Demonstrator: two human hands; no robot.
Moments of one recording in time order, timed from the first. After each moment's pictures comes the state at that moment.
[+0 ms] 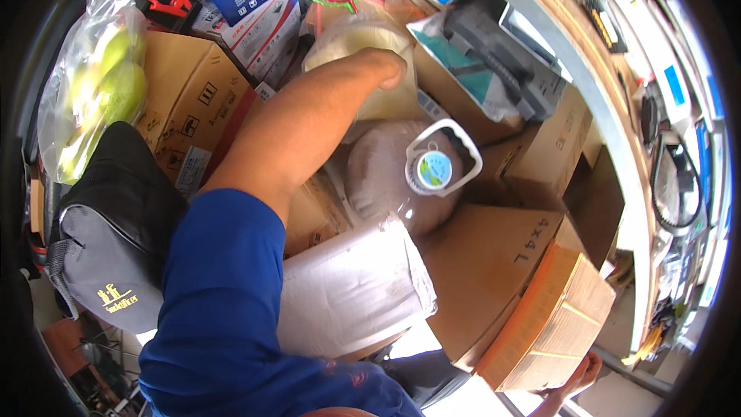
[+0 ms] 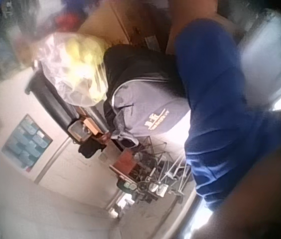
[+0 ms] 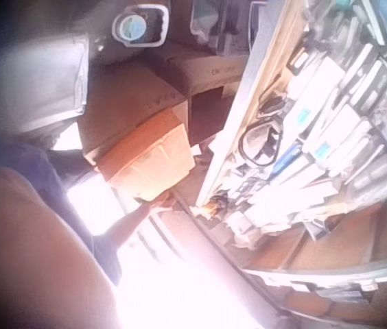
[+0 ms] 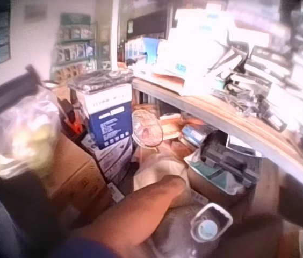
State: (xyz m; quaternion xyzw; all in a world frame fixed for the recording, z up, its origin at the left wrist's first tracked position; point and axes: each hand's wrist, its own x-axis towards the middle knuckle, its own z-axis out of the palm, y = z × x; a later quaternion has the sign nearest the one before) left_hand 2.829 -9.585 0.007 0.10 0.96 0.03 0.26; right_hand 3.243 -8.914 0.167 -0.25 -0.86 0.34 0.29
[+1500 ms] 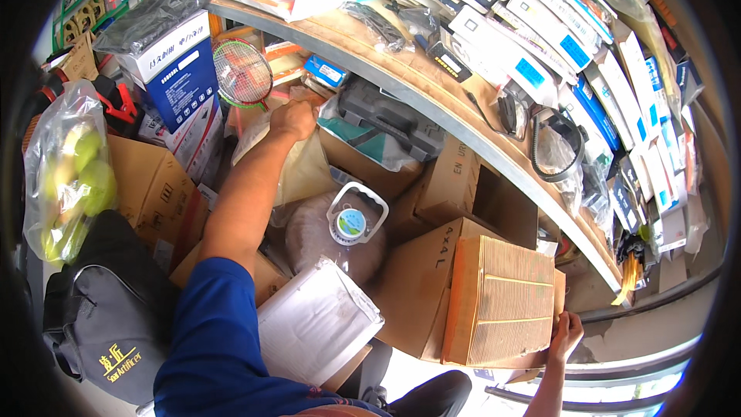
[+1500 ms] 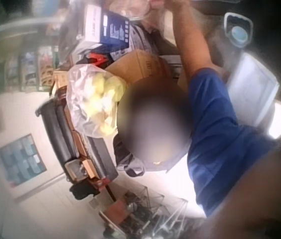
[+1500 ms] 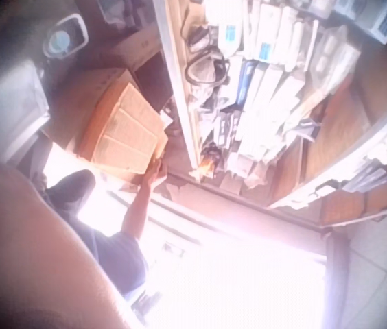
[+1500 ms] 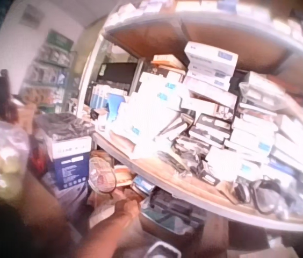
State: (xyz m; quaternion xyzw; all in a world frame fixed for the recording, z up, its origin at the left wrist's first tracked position) left_hand 2.833 -9.590 0.089 -0.09 0.98 0.19 0.00; right_hand 3.242 -8.934 0.175 -0.22 -0.87 0.33 0.29
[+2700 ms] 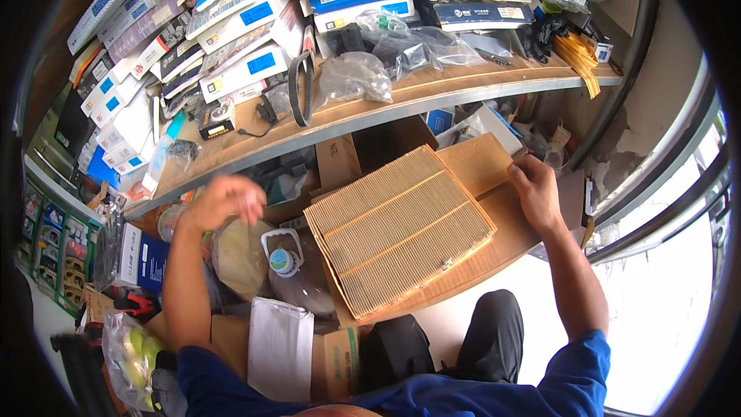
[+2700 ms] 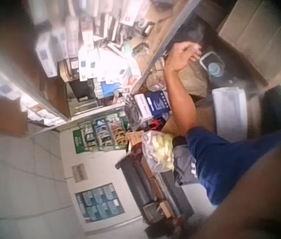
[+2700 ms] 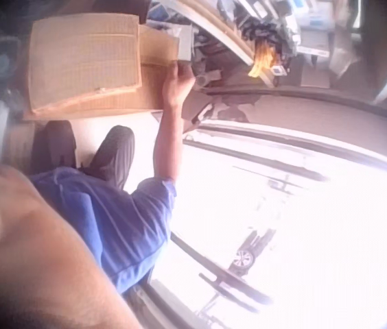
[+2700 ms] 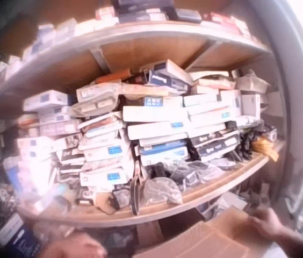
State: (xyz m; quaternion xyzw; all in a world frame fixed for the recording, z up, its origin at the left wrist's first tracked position) left_hand 2.937 -9.435 0.288 0.38 0.75 0.41 0.35; right_hand 3.247 -8.965 0.203 -0.24 -0.82 0.44 0.28
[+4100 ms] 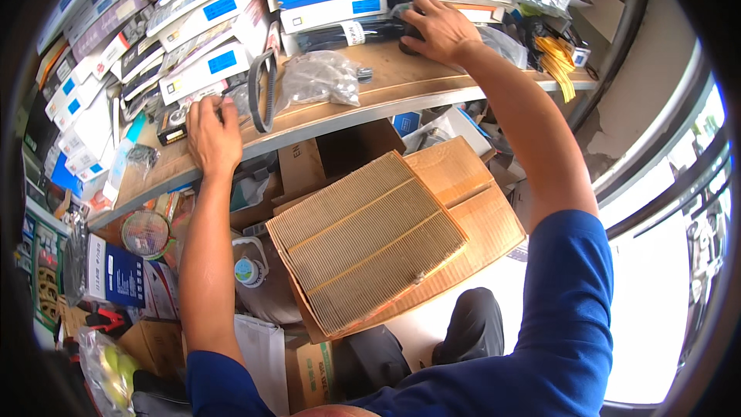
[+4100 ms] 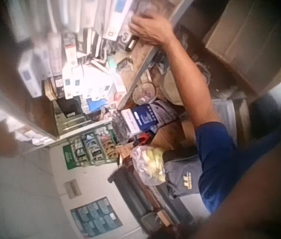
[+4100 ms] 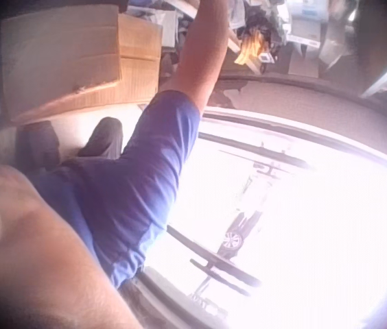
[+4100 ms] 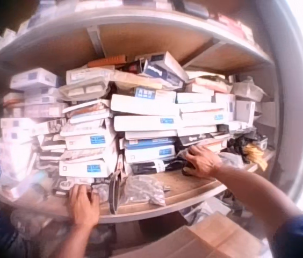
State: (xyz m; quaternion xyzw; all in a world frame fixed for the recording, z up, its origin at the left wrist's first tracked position) left_hand 2.895 -9.294 0.266 0.22 0.82 0.26 -0.46; right_hand 3.008 -8.888 0.342 0.01 -0.94 -0.18 0.30
